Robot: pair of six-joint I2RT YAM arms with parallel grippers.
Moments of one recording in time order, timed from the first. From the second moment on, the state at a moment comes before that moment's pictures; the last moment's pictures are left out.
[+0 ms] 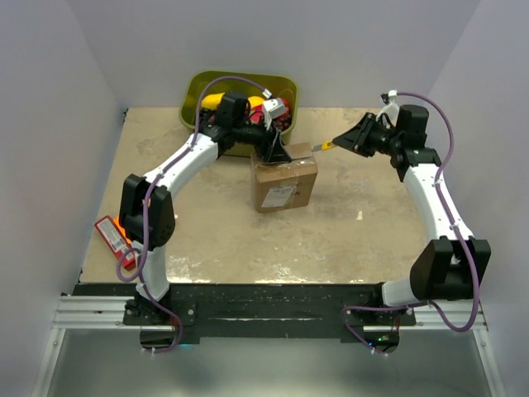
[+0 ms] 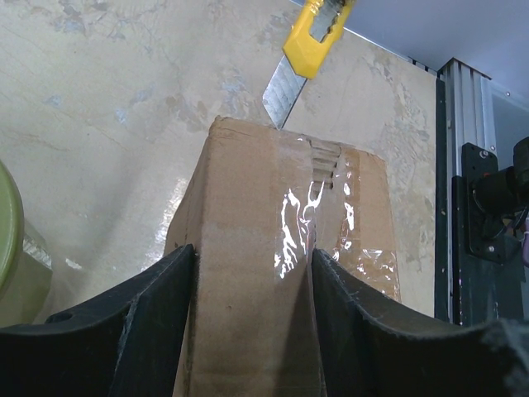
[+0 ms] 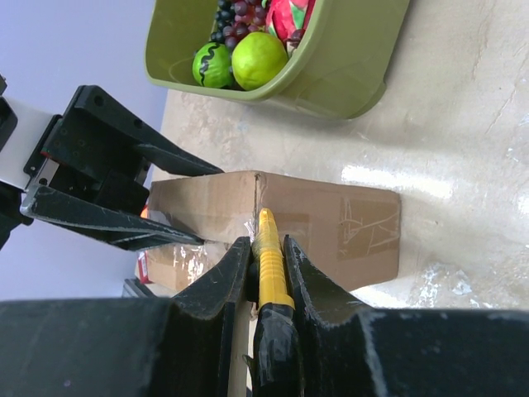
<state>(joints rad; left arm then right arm) -0.47 1.96 1.74 -0.33 0.88 0.11 -0.01 1.43 1.28 -0.33 -0.68 0.55</state>
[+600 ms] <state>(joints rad) -0.47 1.96 1.74 -0.32 0.86 0.11 -0.01 1.41 1.30 -0.38 -0.67 0.51</state>
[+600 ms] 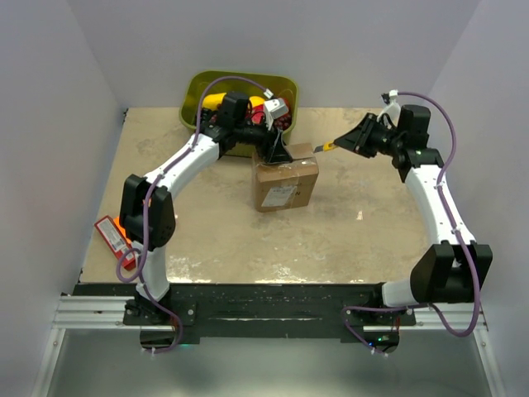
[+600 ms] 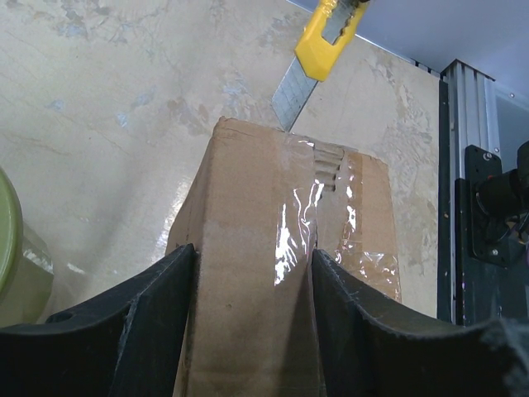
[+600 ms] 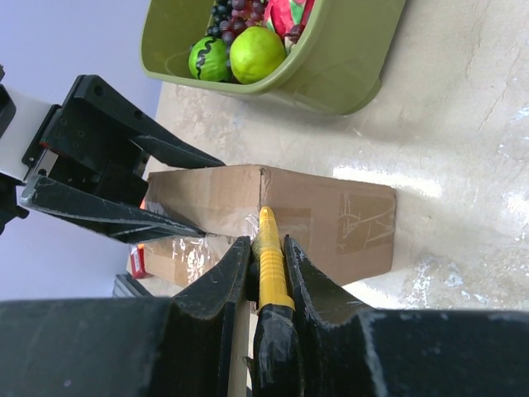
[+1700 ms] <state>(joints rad) -0.48 1.96 1.74 -0.31 0.79 0.07 -0.02 1.38 1.38 -0.63 -0.69 0.35</state>
